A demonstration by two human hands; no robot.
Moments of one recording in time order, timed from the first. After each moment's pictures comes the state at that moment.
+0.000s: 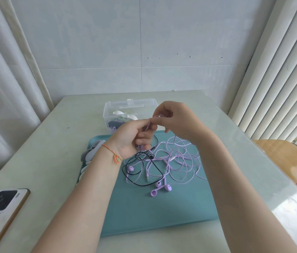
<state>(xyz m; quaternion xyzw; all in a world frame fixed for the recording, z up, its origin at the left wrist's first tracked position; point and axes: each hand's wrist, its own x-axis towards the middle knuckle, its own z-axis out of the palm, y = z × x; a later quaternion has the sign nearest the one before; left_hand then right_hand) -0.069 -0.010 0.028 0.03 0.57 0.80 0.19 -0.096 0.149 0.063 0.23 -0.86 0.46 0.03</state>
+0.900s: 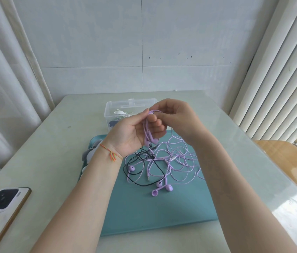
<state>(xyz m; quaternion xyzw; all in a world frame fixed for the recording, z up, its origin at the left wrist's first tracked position) -0.065 -0.009 0.036 0.08 0.43 0.88 0.16 -0.098 0.143 0.053 0.24 -0.74 0.63 -0.01</state>
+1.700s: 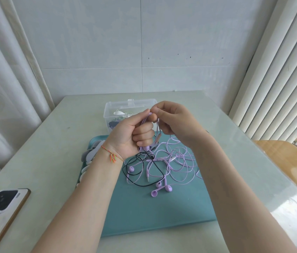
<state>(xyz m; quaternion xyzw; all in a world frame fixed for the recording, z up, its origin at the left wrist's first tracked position) -0.062 -0.009 0.036 0.12 0.44 0.87 0.21 -0.098 0.142 0.051 0.23 -0.71 0.66 -0.06</state>
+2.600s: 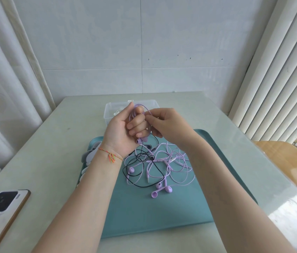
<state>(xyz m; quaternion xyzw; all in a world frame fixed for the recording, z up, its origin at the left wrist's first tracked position) -0.070 -0.018 0.034 0.13 0.34 0.92 0.13 -0.085 0.126 0.055 0.24 -0.82 0.52 -0.02</state>
